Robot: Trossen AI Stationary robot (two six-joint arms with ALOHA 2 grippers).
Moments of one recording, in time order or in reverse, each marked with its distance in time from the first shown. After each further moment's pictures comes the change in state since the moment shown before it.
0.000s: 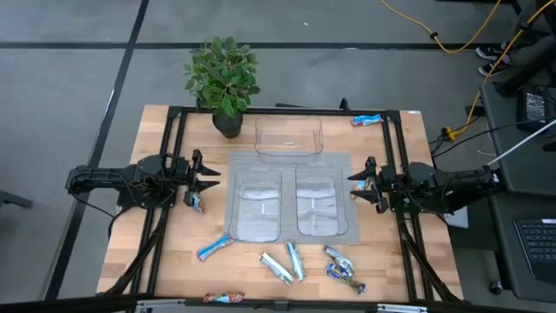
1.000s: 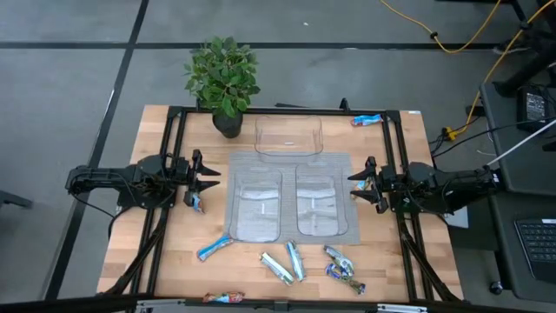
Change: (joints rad) left arm 0.000 0.000 0.000 0.000 0.000 0.000; right arm 0.000 0.000 0.000 0.000 0.000 -0.012
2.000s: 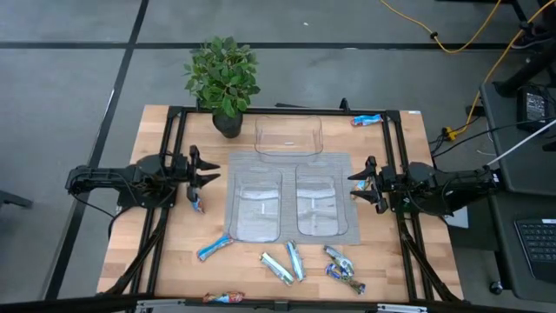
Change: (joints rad) left arm 0.000 0.000 0.000 0.040 -0.131 -0.002; right arm 0.000 0.000 0.000 0.000 0.000 -0.027
